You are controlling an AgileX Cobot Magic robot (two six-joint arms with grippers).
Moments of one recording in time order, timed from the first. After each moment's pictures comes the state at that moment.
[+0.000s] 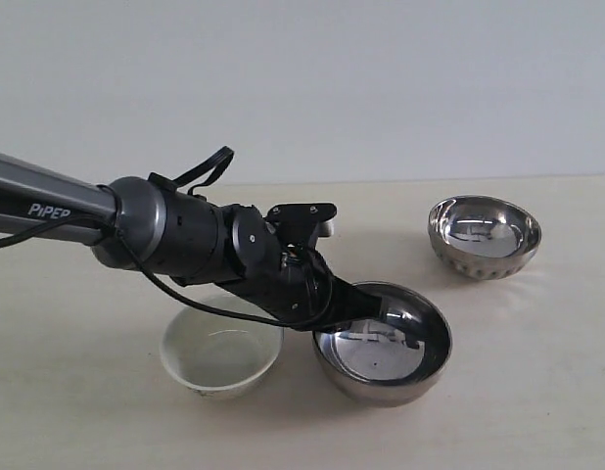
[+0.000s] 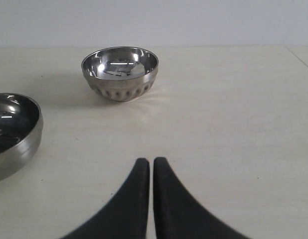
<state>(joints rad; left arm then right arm) -0.70 2.15 -1.33 -0.55 0.23 0.22 0.05 0.00 0.00 -0.03 0.35 0.03</state>
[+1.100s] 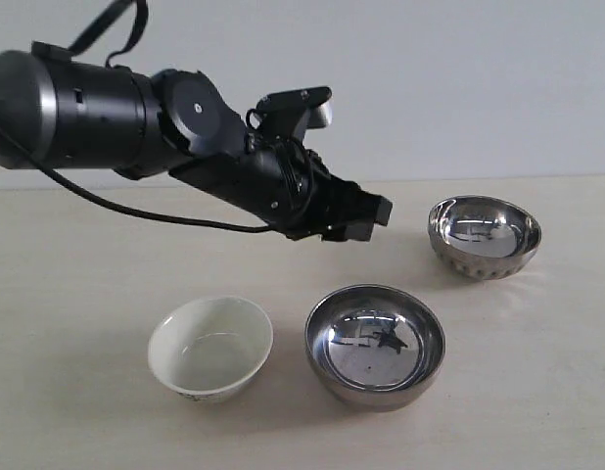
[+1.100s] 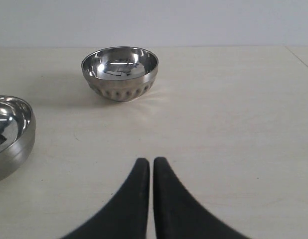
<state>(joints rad) -0.66 1.91 -1.41 -0.56 0.42 0.33 0.05 0.00 0.00 -0.03 0.35 0.03</state>
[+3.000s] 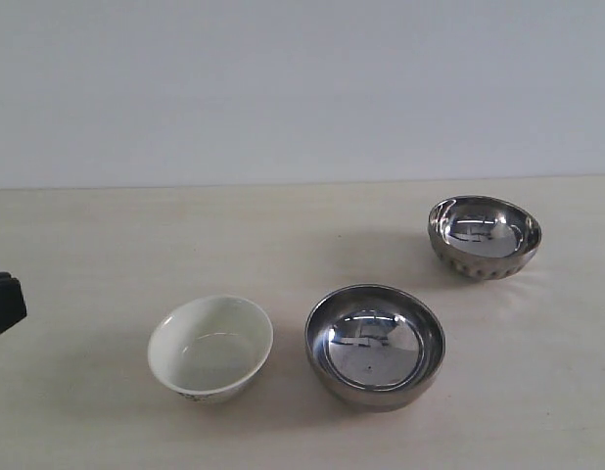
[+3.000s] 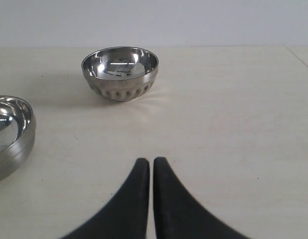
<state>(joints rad) -0.66 0.50 -0.36 -0.56 0.17 0.37 0.05 0.00 0.00 -0.03 0.35 0.03</state>
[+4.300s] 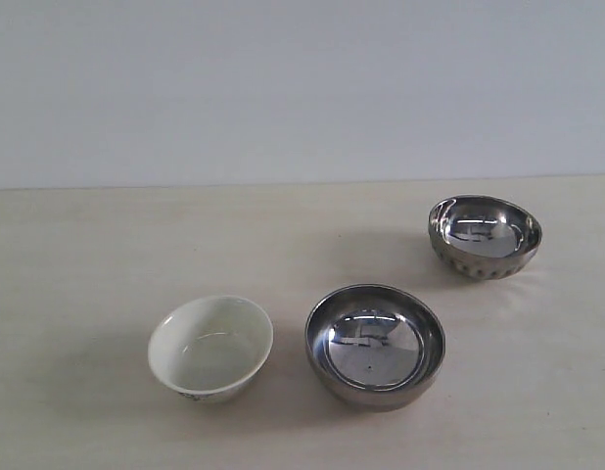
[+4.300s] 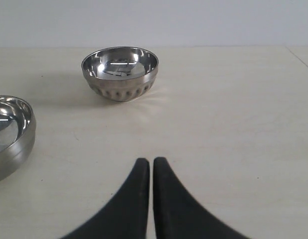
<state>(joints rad) -0.44 0.00 0.00 -0.54 0.18 0.37 0.05 0.00 0.00 -0.03 0.35 0.03</state>
